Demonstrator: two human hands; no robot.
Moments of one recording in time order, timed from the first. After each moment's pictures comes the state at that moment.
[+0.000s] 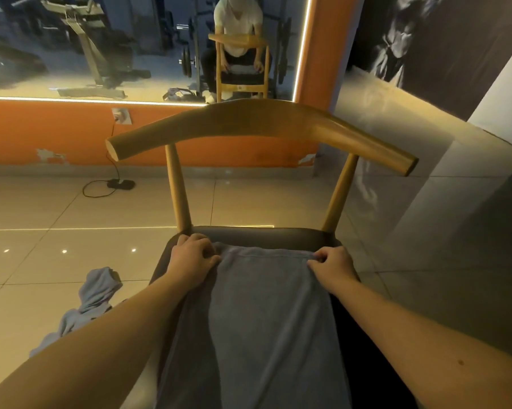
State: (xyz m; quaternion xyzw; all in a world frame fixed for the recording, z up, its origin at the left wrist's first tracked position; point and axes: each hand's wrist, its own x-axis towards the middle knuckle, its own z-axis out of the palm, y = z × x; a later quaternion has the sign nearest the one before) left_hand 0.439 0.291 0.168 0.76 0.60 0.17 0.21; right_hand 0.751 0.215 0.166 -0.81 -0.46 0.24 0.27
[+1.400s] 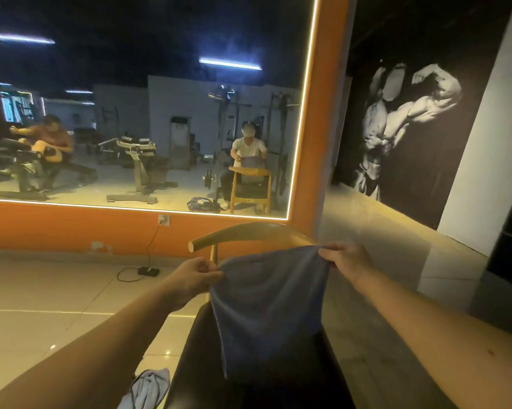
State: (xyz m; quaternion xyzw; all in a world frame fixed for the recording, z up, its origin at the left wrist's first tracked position) left_hand 0.360 0.061 0.465 0.64 0.46 0.36 0.51; right_hand 0.705 0.026 0.506 -0.65 -0.50 0.27 0.51
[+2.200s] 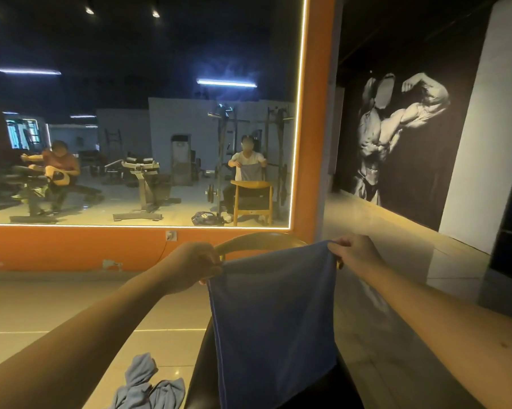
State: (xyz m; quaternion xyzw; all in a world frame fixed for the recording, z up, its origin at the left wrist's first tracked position) left_hand 0.330 -0.012 0.558 0.83 0.46 0.28 0.15; right_hand 0.697 -0.036 0.549 -0.65 -0.57 0.16 0.47
